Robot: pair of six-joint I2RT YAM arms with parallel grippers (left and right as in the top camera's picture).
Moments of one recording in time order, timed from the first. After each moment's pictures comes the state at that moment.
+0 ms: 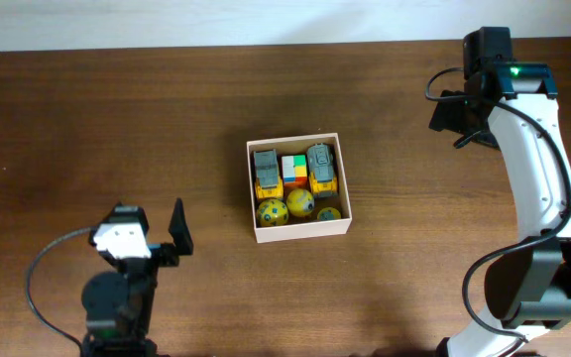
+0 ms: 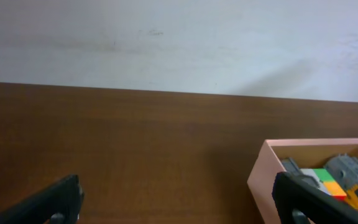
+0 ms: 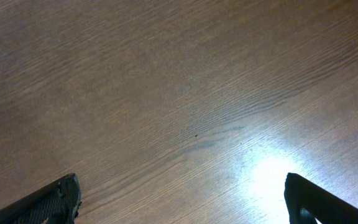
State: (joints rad) left arm 0.00 0.39 0.25 0.00 0.02 -0.08; right arm -0.05 1.85 1.78 -1.20 0.29 0.39
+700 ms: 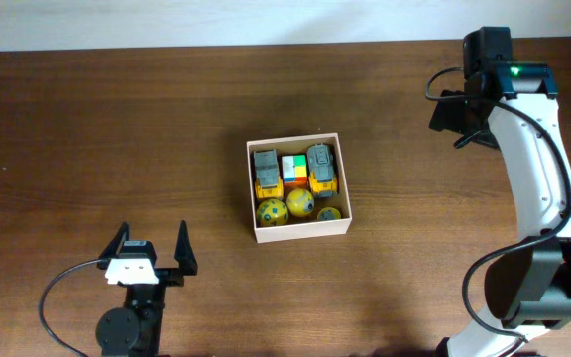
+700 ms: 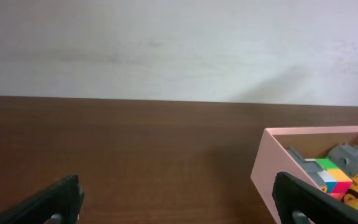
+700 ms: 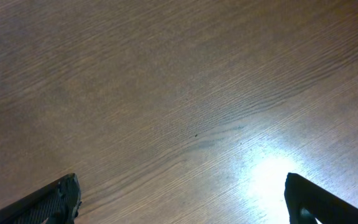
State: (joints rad) left arm 0.00 0.02 0.02 -0.04 0.02 -0.06; right arm -0.05 1.85 1.78 -1.20 0.29 0.39
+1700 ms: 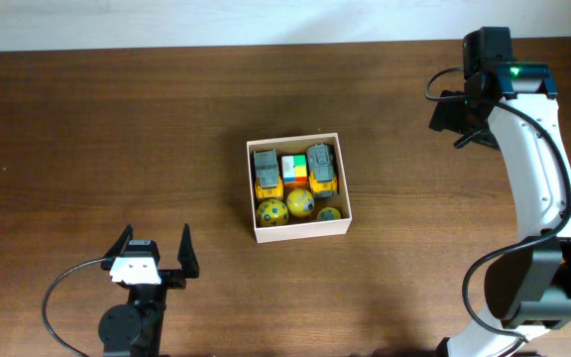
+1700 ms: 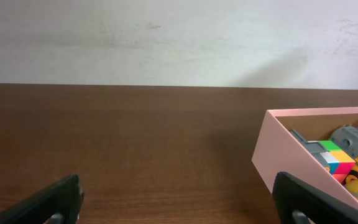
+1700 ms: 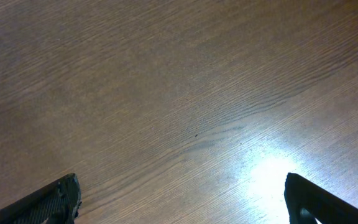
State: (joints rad) left arm 0.00 0.01 0.02 -0.08 0.03 -0.05; right arm -0.05 1.85 1.78 -1.20 0.29 0.39
